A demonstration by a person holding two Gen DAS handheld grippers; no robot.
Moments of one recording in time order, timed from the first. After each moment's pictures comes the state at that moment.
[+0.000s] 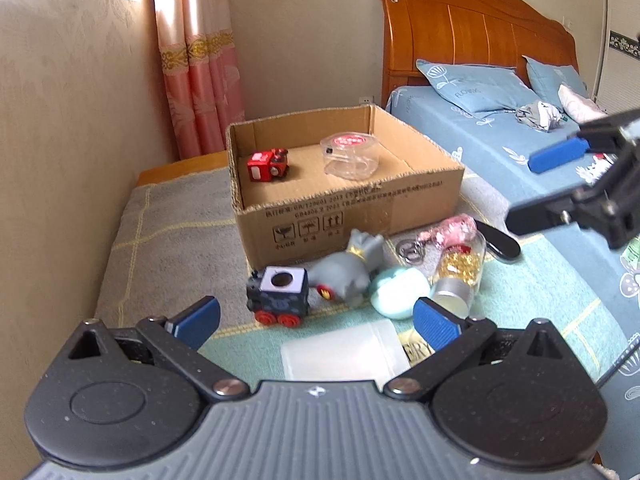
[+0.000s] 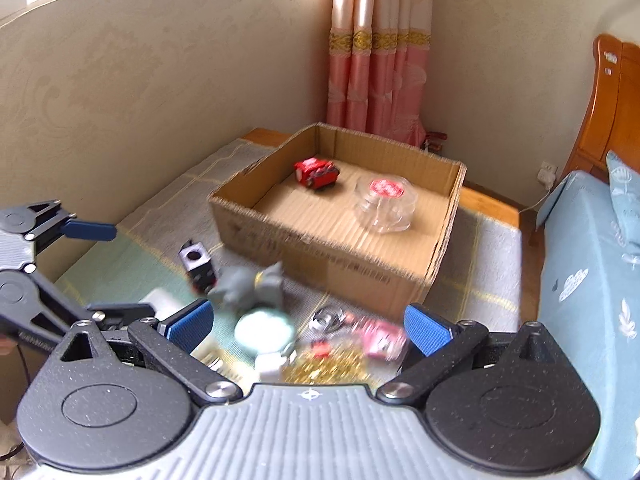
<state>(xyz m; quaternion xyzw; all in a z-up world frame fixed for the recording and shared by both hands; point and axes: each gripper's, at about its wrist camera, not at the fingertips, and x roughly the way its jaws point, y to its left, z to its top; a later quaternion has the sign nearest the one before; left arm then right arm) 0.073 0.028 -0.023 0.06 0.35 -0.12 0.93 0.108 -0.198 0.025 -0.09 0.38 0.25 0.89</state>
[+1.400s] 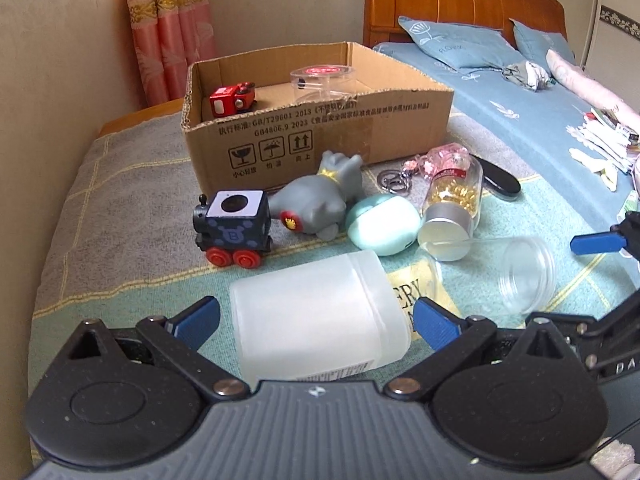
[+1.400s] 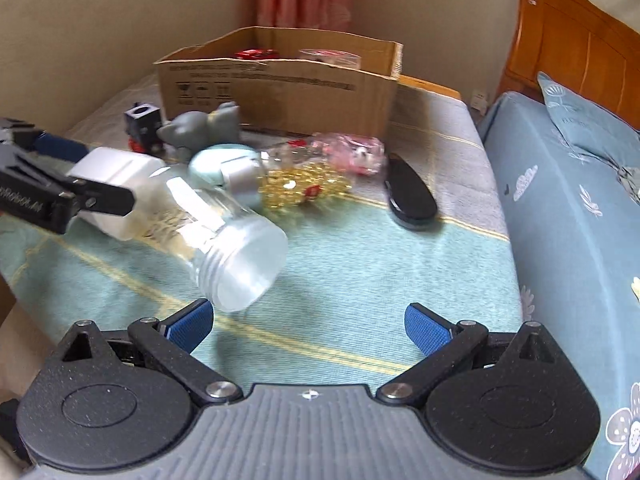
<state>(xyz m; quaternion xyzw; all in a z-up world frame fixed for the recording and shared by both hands) 0.082 0.013 -0.079 0.07 0.40 -0.14 0.90 0.044 -0.214 -0.088 -0.08 0.41 0.11 0.90</state>
